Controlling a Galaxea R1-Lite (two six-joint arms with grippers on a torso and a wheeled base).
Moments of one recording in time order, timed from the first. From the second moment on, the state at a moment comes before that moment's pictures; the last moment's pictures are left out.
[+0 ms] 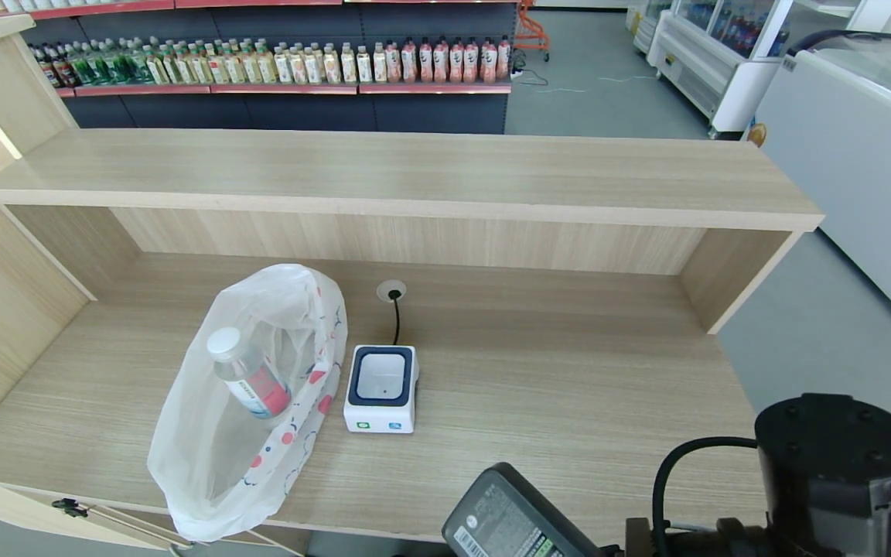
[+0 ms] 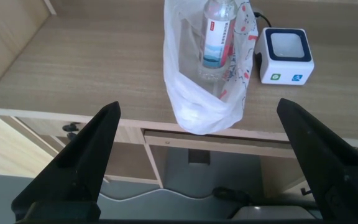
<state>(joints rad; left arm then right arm) 0.00 0.00 0.00 0.00 0.00 0.00 0.91 1.52 -0.41 -0.69 0.43 -2.58</state>
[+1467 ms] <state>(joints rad) 0.00 0.00 0.00 0.00 0.00 0.00 0.91 1.49 -0.42 -0.70 0.43 -2.58</state>
